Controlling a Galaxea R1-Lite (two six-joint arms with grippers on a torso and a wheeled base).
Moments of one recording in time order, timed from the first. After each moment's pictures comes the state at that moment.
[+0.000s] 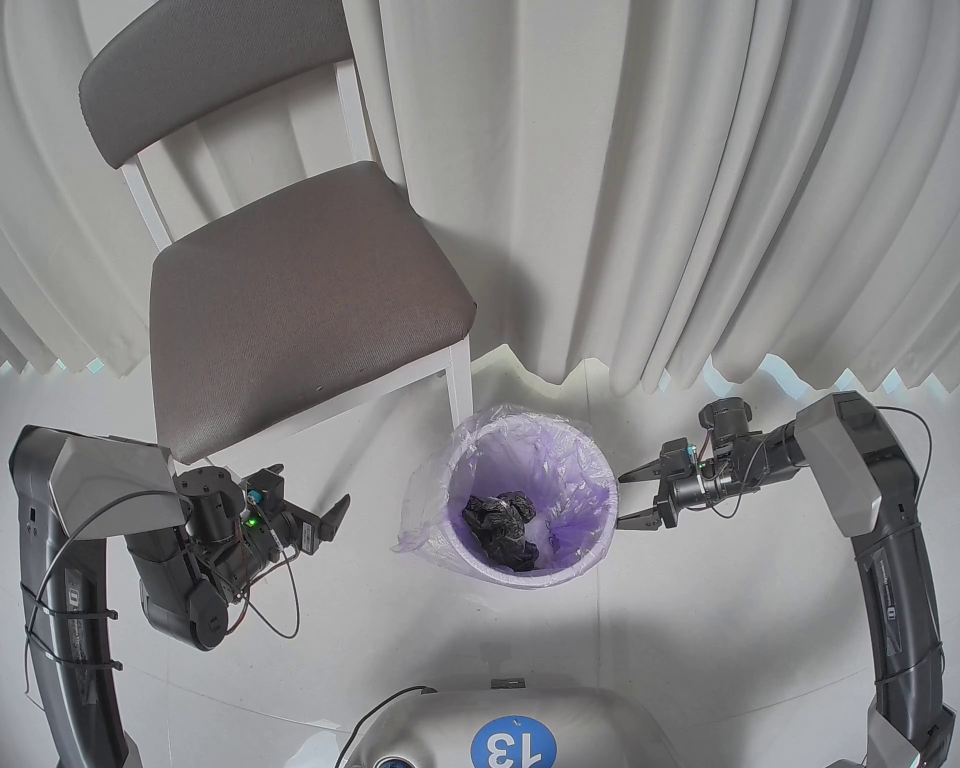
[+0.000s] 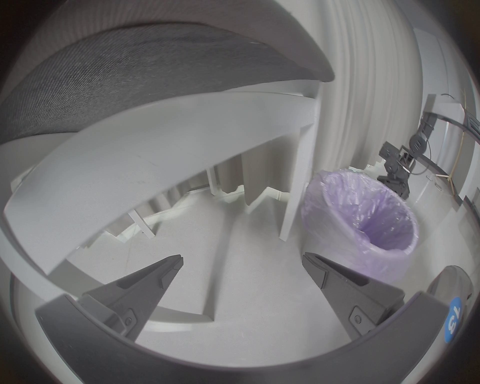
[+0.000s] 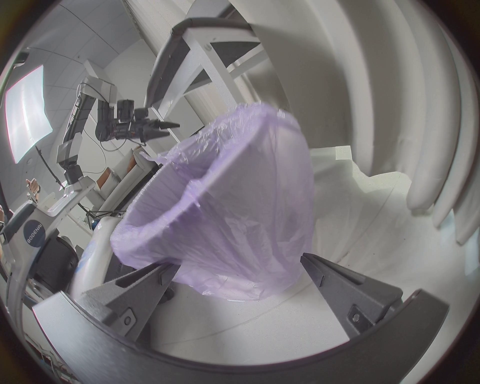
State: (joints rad) left arm -0.16 2.35 -0.57 -1.55 -0.14 0.26; right arm 0.07 2.69 -1.79 0.00 0.92 -0.73
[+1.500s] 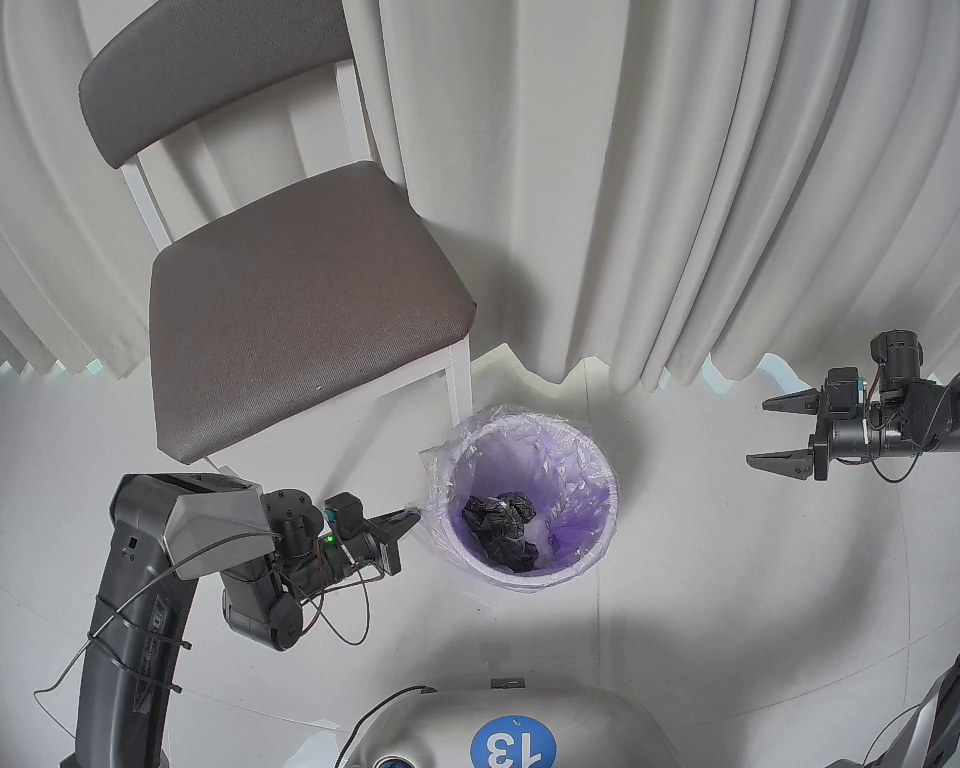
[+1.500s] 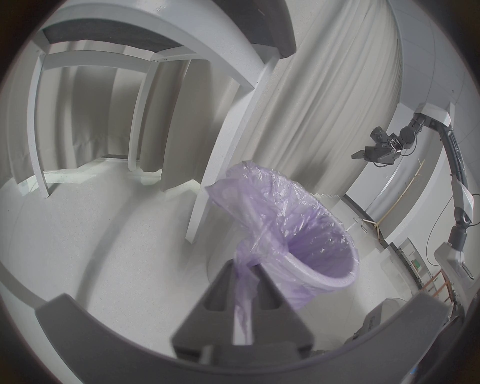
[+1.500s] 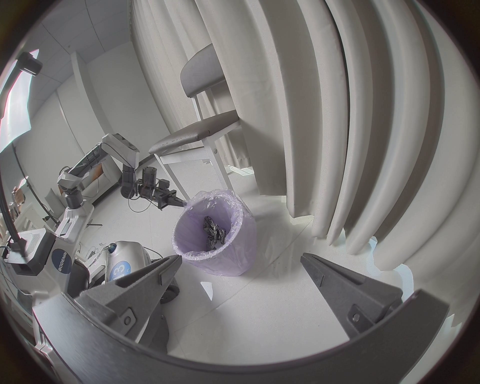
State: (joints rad) left arm -0.25 2.67 -0.98 -1.51 -0.52 -0.04; right arm -0.19 1.93 -1.05 -0.18 0.94 -0.73
